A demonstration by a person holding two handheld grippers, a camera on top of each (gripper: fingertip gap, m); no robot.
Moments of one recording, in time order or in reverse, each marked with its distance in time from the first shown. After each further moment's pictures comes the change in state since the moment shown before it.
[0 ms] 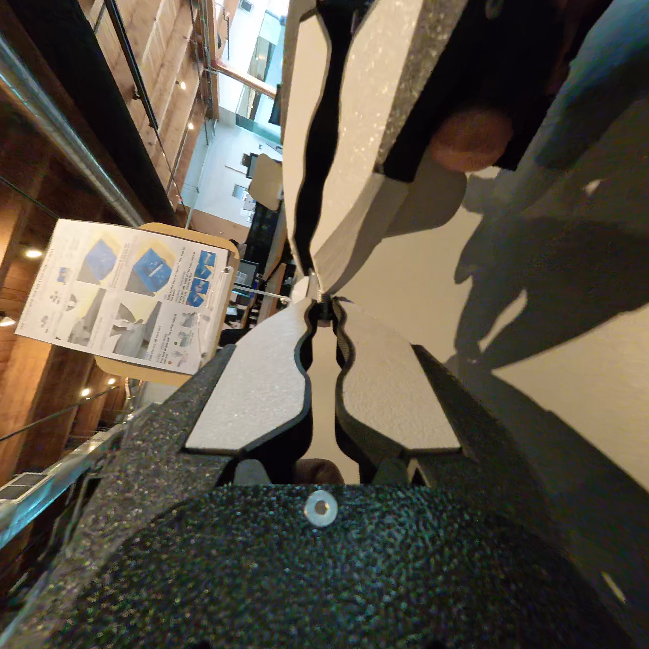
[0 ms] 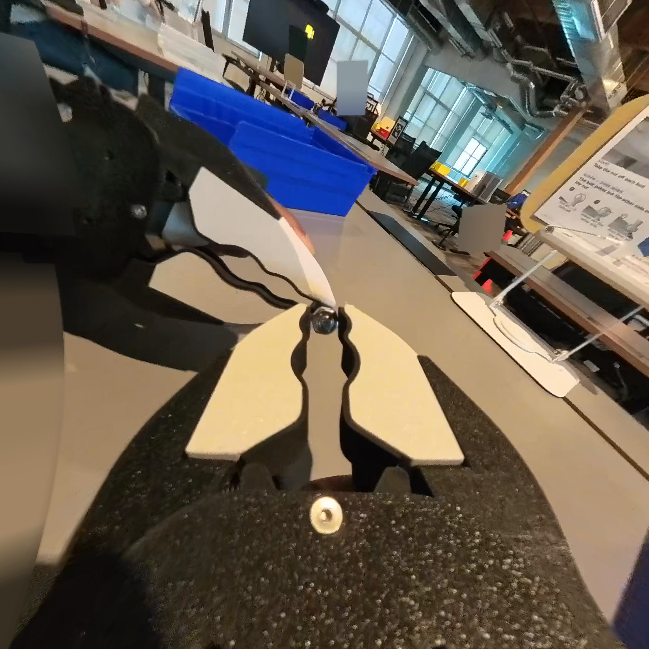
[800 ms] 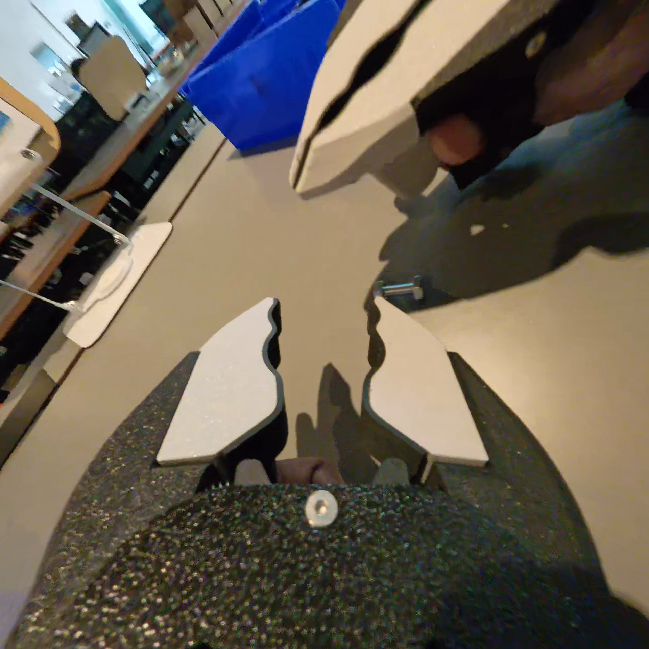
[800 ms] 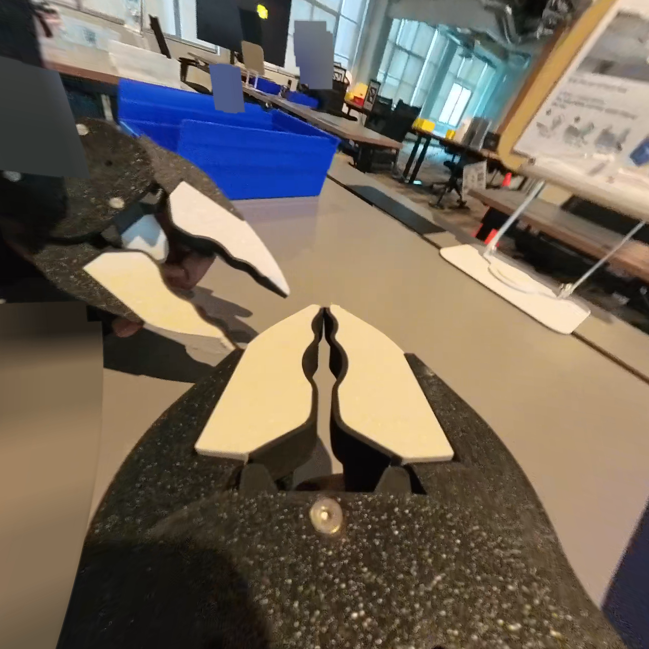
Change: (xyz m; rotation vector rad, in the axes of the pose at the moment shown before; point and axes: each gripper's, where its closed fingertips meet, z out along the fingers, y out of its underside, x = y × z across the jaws) left arm 0.031 0.014 -0.001 -0.022 0.363 -0.578; right arm 0.029 0.015 -0.009 -0.048 0.062 0.173
